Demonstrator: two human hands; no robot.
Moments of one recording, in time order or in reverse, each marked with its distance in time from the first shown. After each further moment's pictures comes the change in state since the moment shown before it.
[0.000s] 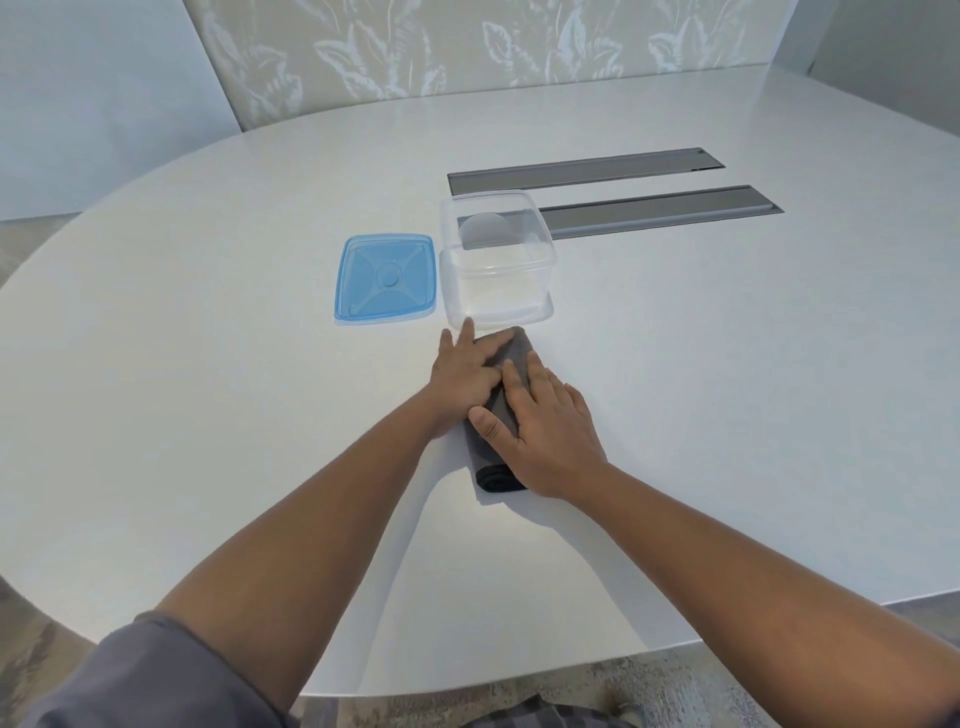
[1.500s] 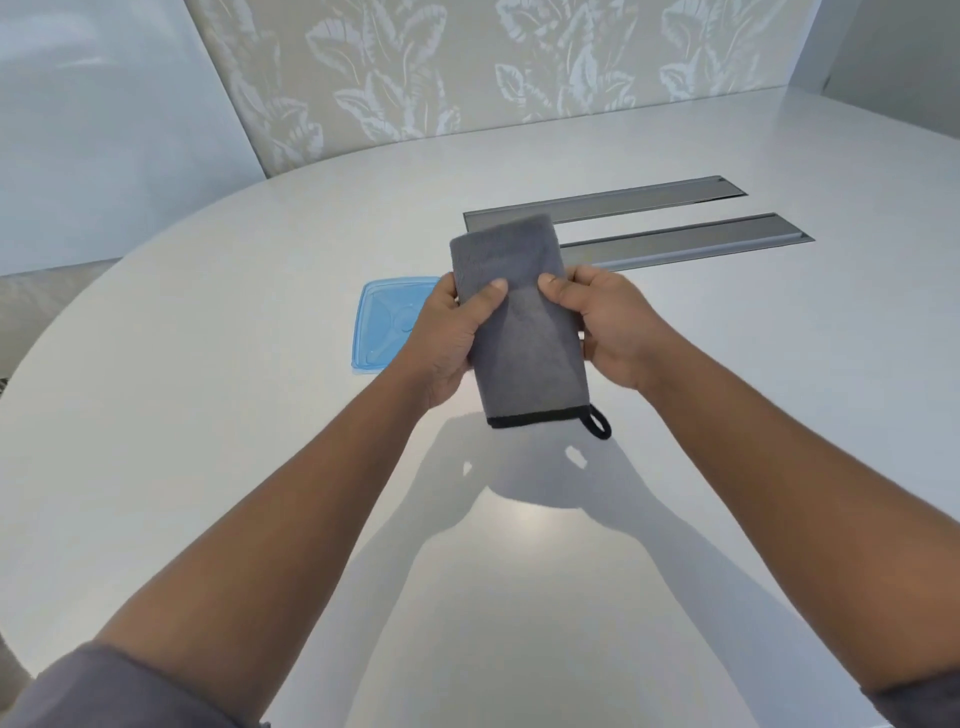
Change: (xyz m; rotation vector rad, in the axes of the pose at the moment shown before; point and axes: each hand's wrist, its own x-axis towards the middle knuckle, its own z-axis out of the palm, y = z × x) left_hand 0.006 0.065 -0.088 -1.020 0.164 0.089; right_hand 0.108 -0.001 -0.134 1.309 -0.013 0.156
